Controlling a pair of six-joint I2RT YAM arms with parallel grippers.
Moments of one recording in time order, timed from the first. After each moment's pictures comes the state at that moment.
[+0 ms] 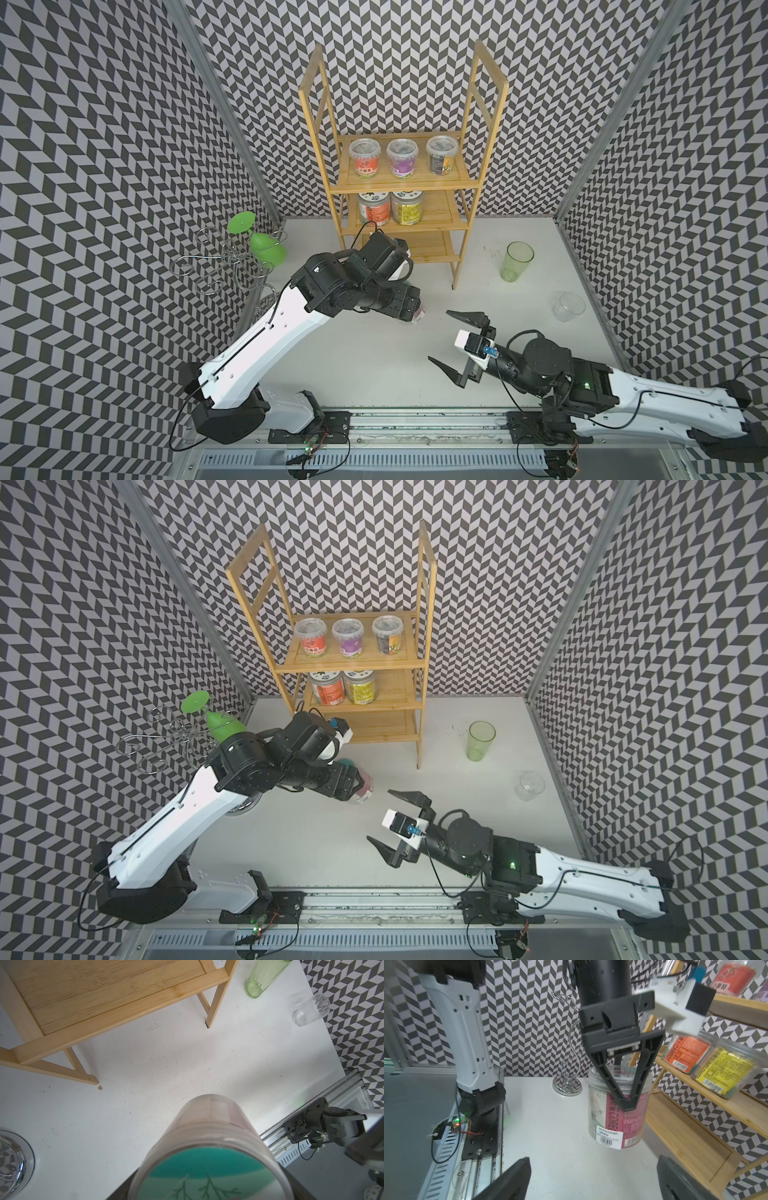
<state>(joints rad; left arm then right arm) -0.90 1.37 1.76 -1.37 -0.03 -0.46 1.35 0.74 0.67 -0.05 0.31 -0.25</state>
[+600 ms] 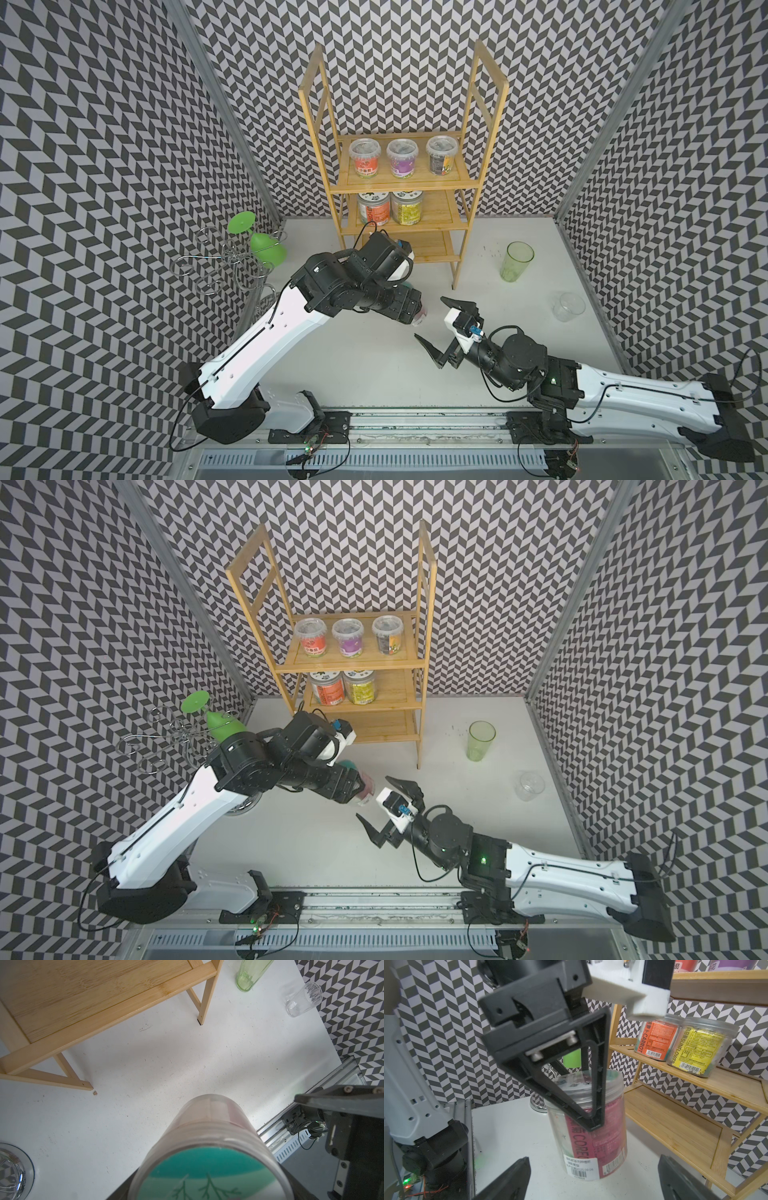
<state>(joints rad) -0.90 1.37 1.76 -1.37 0.02 -0.40 1.28 0.89 0.64 0.22 0.39 -0.14</state>
